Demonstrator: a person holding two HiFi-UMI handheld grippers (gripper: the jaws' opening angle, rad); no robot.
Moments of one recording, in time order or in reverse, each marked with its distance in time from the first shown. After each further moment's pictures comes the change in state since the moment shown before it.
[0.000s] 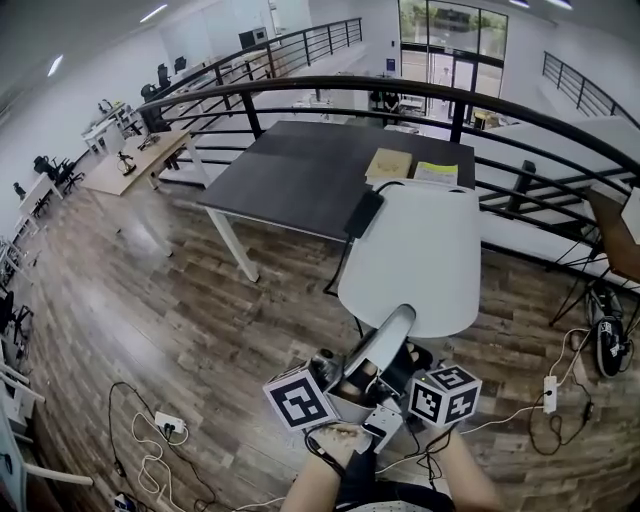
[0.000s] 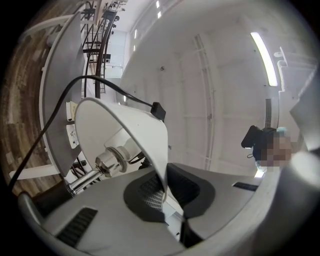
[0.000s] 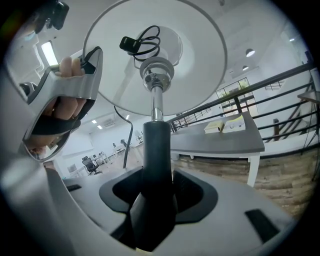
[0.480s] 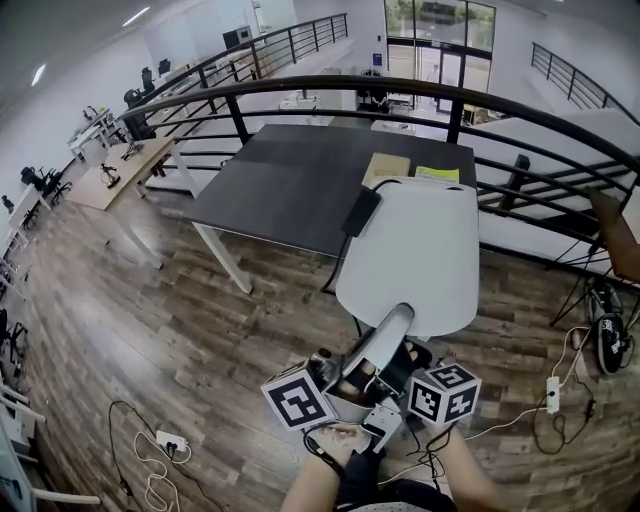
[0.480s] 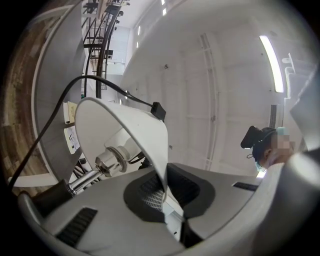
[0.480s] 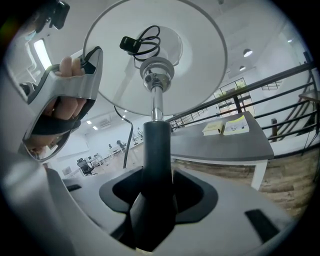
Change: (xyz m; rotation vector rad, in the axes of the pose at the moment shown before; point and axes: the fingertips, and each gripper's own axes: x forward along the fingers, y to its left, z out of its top) left arm 0.032 0.054 0.062 -0.033 0.027 -0.009; right arm 0.069 -0.030 0.039 0.018 -0.003 -0.040
